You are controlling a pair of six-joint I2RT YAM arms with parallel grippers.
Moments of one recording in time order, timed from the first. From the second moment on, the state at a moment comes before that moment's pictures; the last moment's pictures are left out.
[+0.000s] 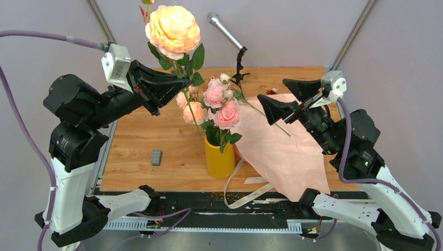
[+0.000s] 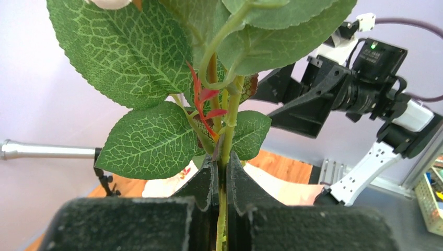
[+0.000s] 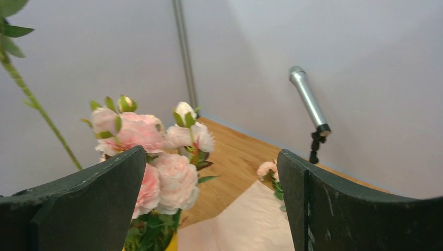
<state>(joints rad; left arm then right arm) -0.63 1.10 1.96 -0.58 0.49 -0.14 0.91 0.84 1.33 -0.17 0.18 0.05</state>
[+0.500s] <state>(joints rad) -0.63 1.08 1.74 -0.42 0.48 -0.14 0.84 0.77 1.16 -0.29 0.44 -0.06</state>
